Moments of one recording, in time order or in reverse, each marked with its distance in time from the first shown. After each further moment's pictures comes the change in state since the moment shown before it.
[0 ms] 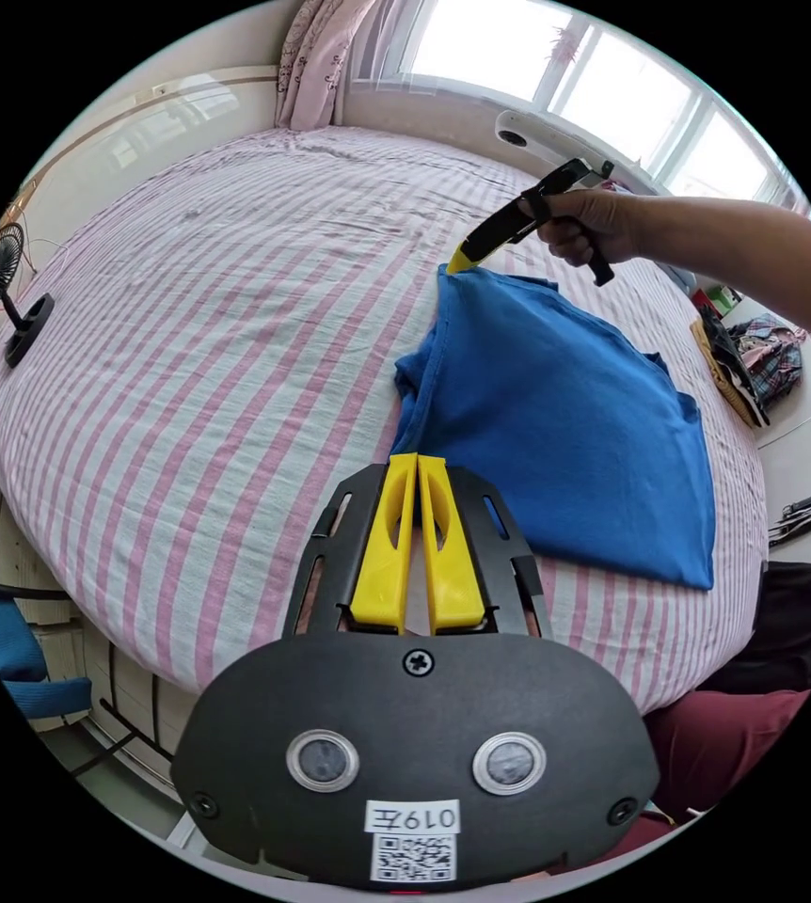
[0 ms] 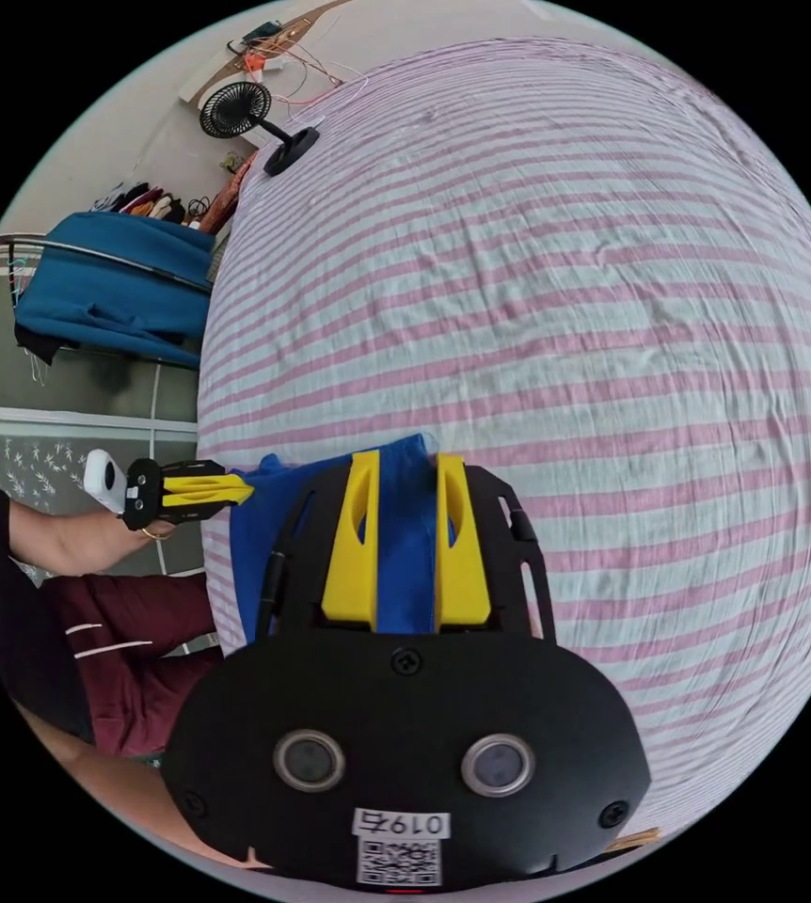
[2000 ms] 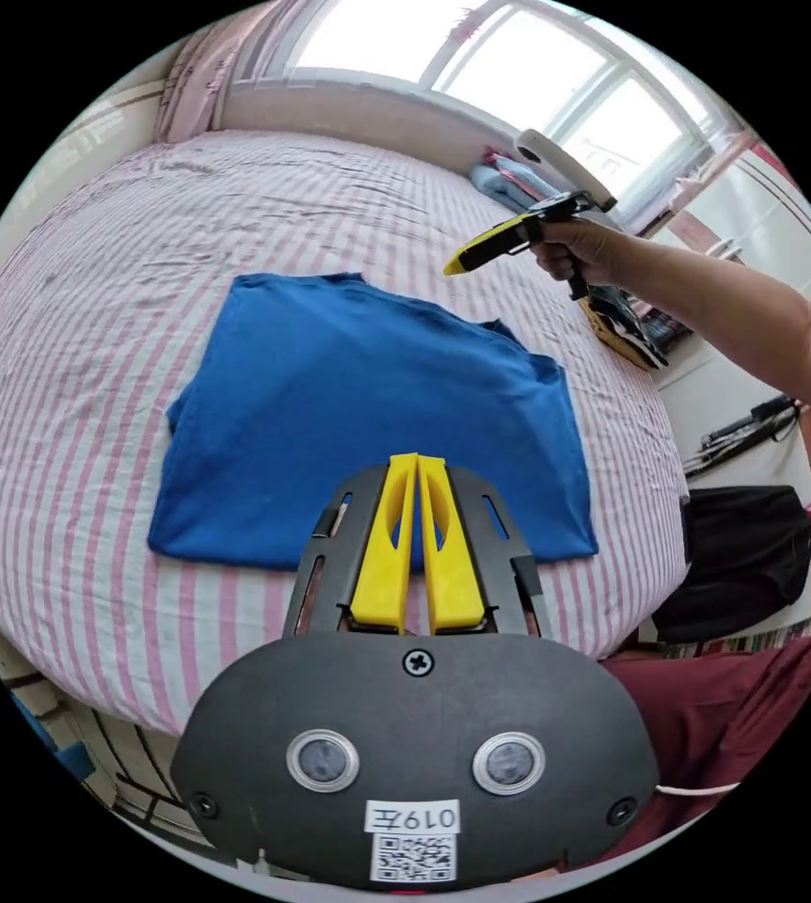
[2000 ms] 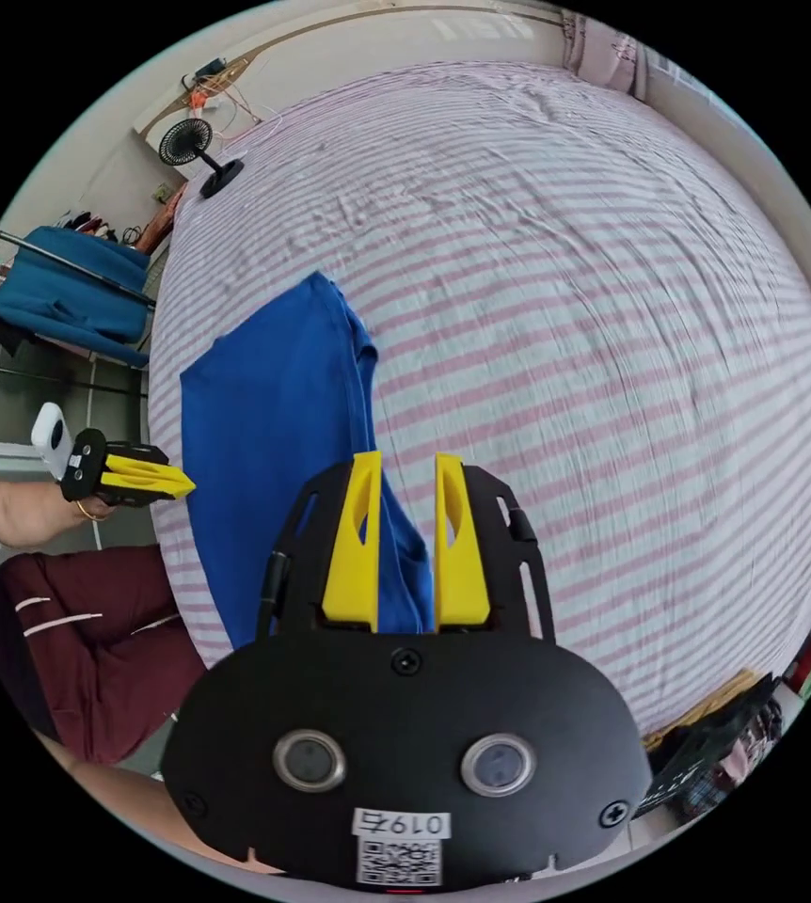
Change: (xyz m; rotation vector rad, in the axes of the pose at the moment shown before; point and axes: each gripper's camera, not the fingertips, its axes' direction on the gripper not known) left arm 0.132 -0.068 -0.046 -0.062 0.315 0.258; right arm 0.088 0.323 -0.060 0.098 0.240 0.233
